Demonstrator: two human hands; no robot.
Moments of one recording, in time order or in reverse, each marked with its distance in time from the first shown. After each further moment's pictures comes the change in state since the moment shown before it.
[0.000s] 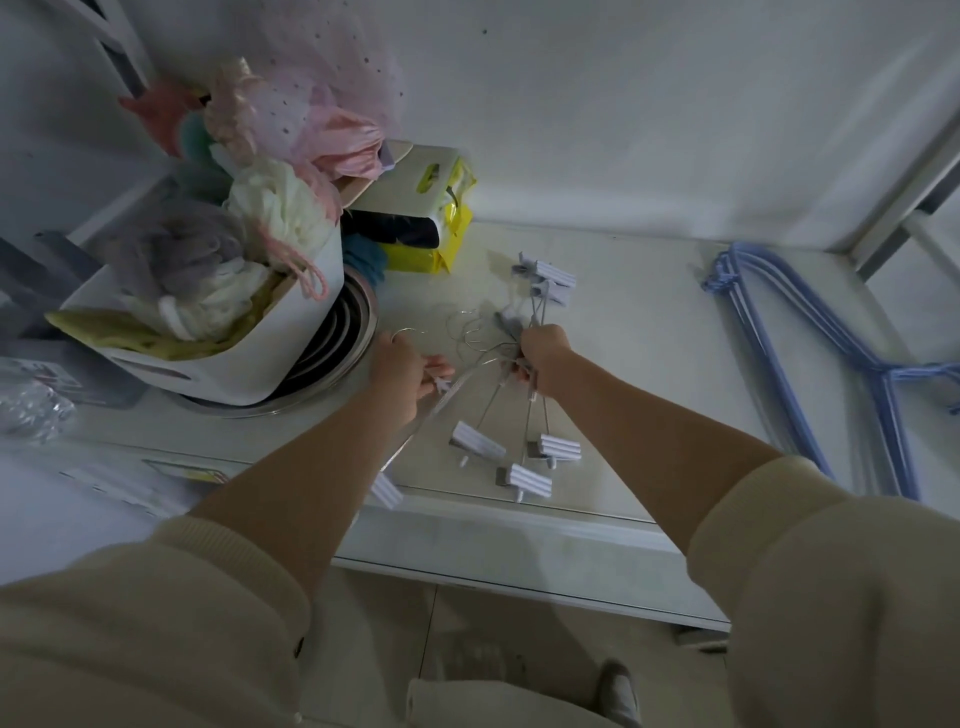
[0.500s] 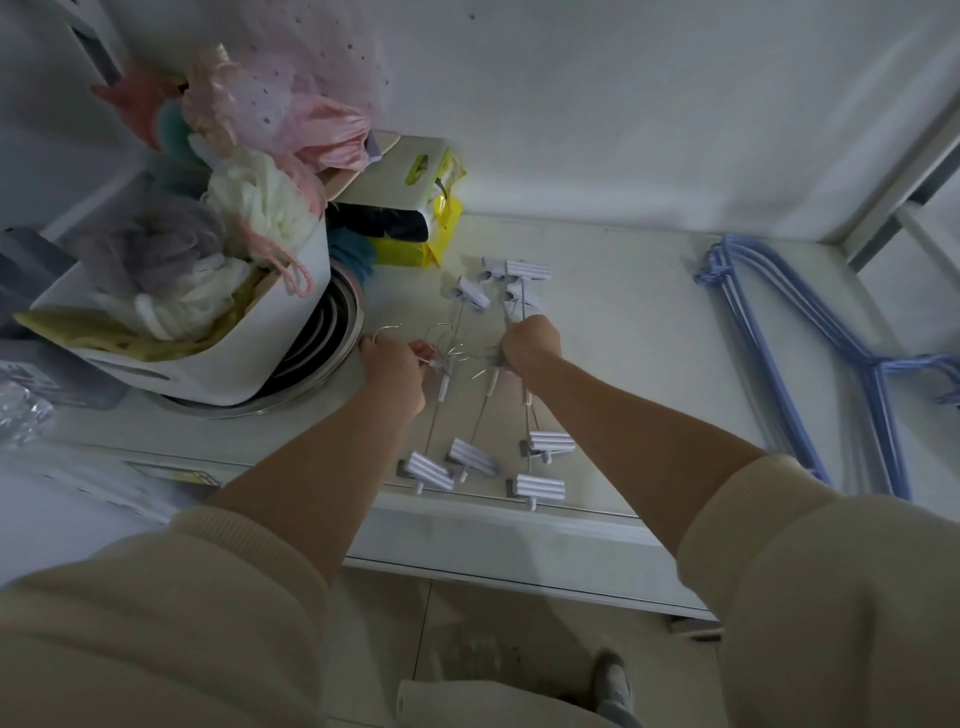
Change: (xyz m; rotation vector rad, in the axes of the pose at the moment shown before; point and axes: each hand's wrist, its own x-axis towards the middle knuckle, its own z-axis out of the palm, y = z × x) left_hand 0.007 -0.003 0.013 -0.319 0.183 0.003; right_hand 0.001 0.002 0.005 -0.156 0.105 -0.094
